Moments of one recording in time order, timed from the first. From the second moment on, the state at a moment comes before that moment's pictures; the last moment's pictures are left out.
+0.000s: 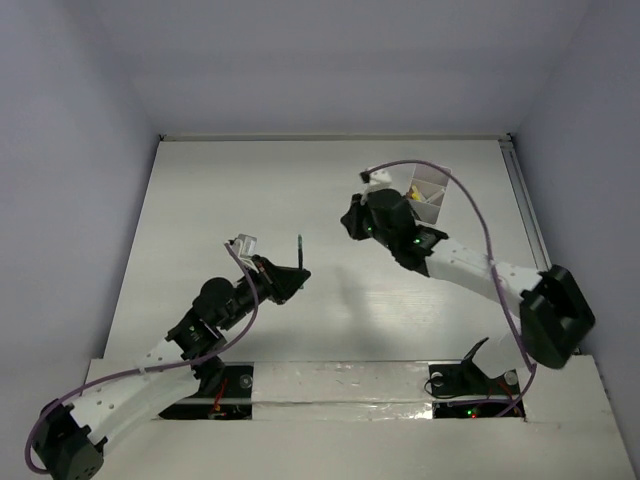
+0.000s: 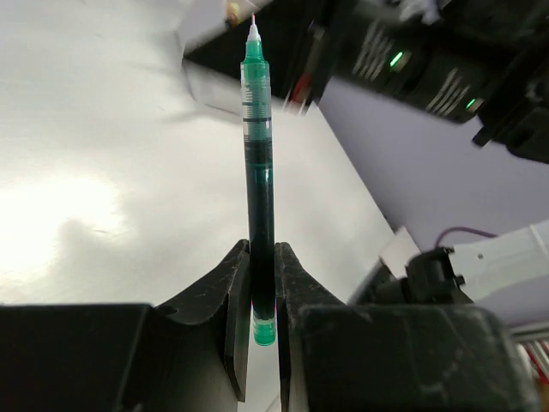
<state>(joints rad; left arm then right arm) -0.75 0.52 0.25 0.23 0.03 -0.74 0.76 1.52 1.02 -0.01 0.18 0.36</state>
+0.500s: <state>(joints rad) -0.75 0.76 0.19 0.54 0.20 -0.80 0.71 1.33 0.92 0.38 0.10 0.66</state>
